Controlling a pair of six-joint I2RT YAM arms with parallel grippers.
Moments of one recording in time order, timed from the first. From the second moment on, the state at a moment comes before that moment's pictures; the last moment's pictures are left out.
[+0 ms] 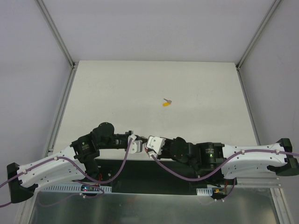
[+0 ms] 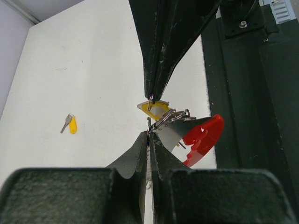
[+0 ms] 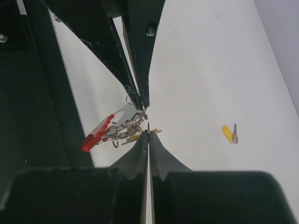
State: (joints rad) left arm -1.04 0.67 0.57 -0.19 0.40 0.54; right arm 1.57 1.00 0.87 -0.35 0.50 -0.25
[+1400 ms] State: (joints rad) left arm -1.04 0.67 0.57 -0.16 0.38 0.53; right arm 1.54 0.96 0.84 -0.29 0.45 -0.25
